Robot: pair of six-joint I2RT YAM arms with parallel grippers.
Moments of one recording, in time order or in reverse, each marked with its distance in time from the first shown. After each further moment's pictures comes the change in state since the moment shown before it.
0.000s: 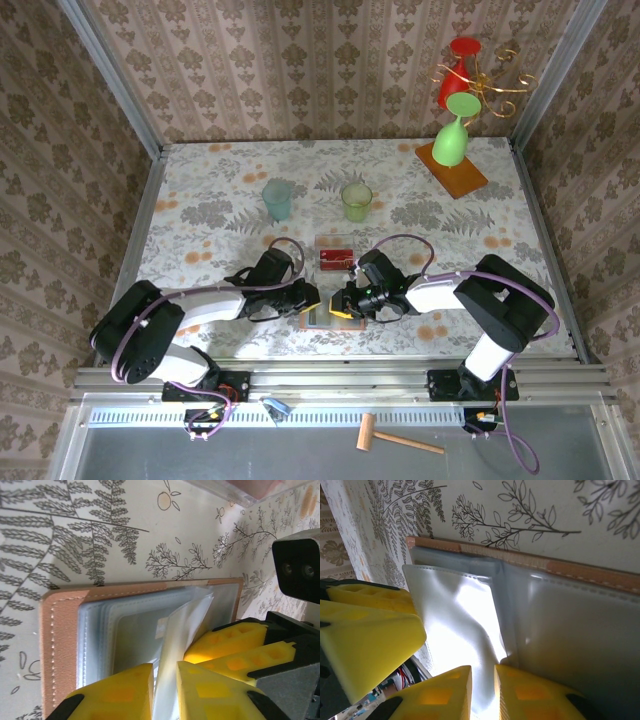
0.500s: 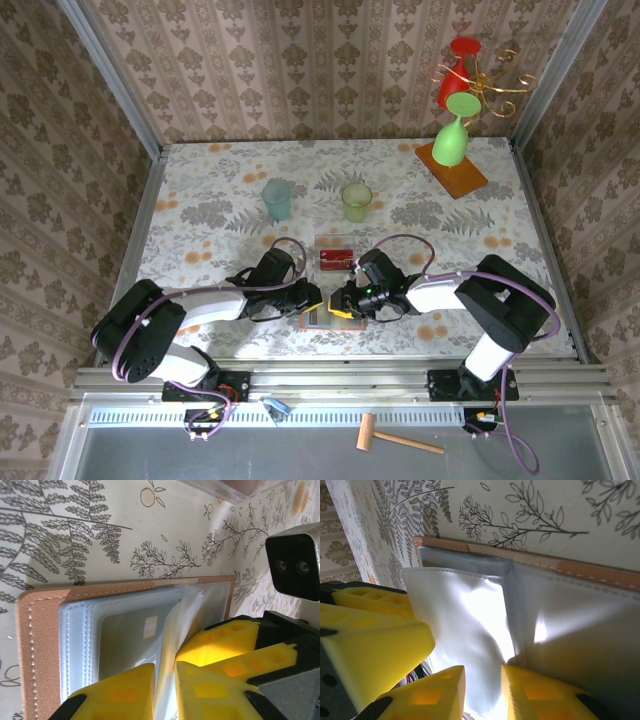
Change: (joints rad) left arm -0.012 0.005 0.000 0.026 0.007 -0.008; right arm -0.002 -0.012 0.000 0.001 -0.007 0.014
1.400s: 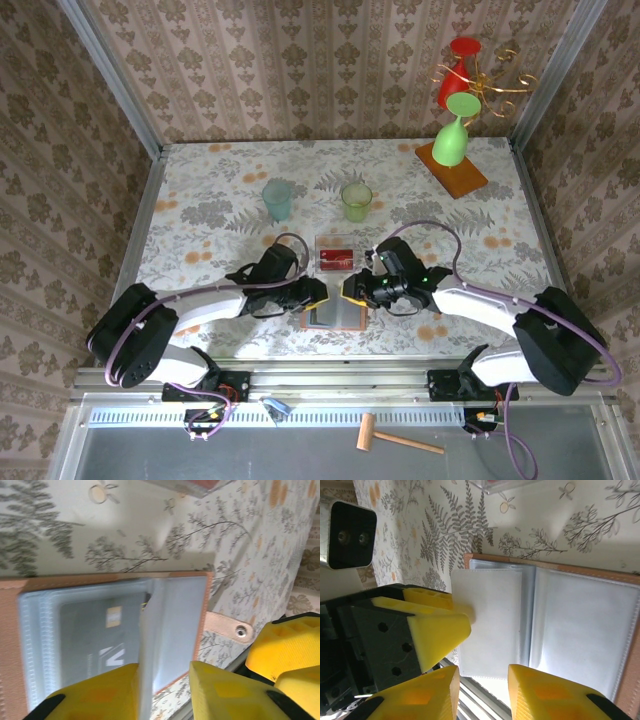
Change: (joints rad) left arm -0.024 -0.035 0.064 -0.074 0.006 0.005; right arm -0.065 -0.318 0.032 -0.329 0.089 -0.070
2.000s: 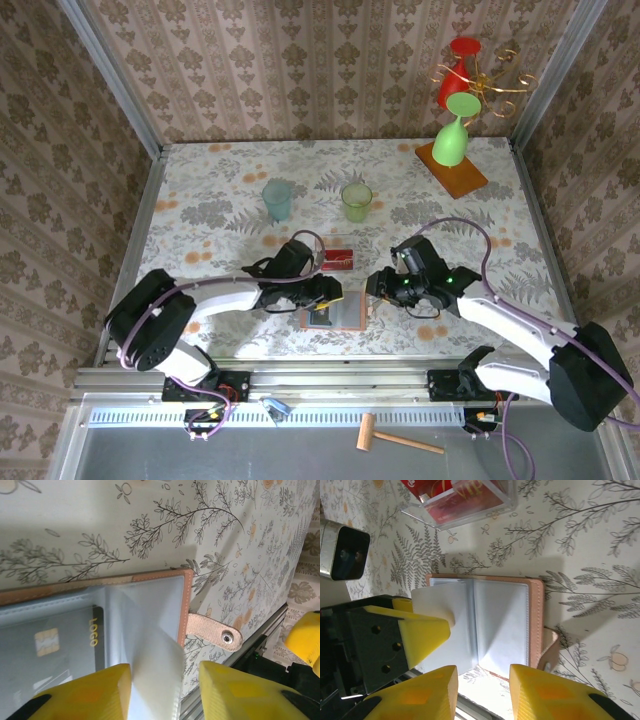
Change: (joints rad) left arm -0.061 0.134 0.103 0.012 0.018 0.000; right arm -0.085 -0.211 -0.005 -0.286 0.126 -0.086
